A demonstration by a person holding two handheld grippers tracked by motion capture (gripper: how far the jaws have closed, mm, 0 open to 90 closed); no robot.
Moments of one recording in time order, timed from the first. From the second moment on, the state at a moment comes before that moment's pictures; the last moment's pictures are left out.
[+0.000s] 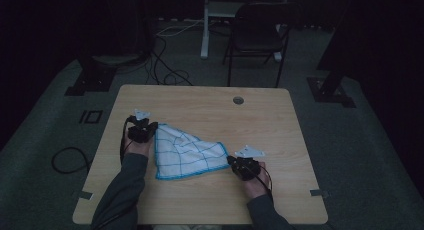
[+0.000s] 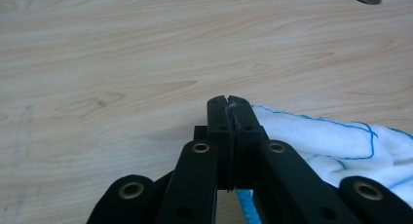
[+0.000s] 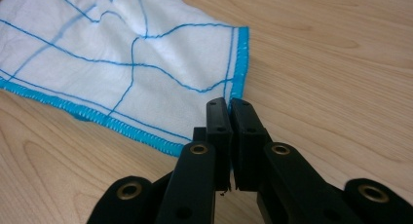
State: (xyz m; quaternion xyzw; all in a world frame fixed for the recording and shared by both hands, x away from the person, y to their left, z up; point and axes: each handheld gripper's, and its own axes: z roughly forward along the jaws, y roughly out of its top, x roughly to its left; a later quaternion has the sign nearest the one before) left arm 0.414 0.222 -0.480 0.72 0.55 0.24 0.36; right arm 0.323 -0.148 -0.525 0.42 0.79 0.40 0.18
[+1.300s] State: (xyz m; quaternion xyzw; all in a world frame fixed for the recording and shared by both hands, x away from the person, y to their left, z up) left arm 0.422 0.148 -0.499 0.80 0.46 0.19 0.33; right arm 0.330 -0.140 -0.515 0.41 0.80 0.41 0.19
